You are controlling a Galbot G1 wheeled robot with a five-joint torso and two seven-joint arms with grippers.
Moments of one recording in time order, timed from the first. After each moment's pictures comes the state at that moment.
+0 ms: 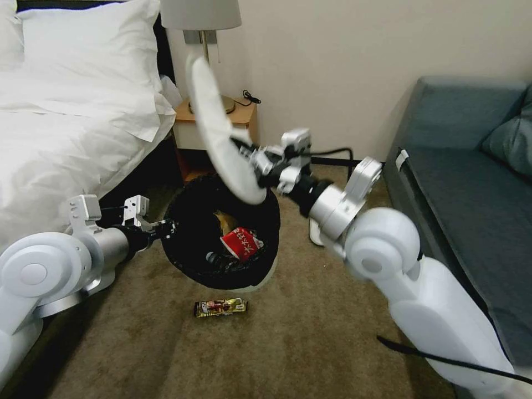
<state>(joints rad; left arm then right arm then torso) 1.05 -0.69 -0.57 -2.26 -1.90 0.74 -0.83 -0.65 1.05 -0.05 2.20 0.91 -0.42 0.05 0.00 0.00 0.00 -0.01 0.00</state>
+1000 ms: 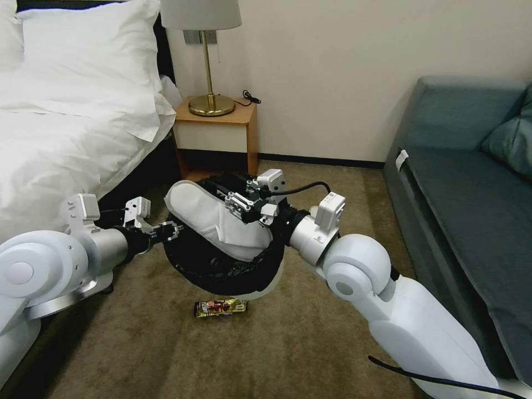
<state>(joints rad) 1.05 -0.69 -0.58 -2.28 -1.95 0.74 -0.86 -0.67 1.12 -0.12 2.14 0.78 -0.41 0.06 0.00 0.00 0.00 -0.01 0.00</state>
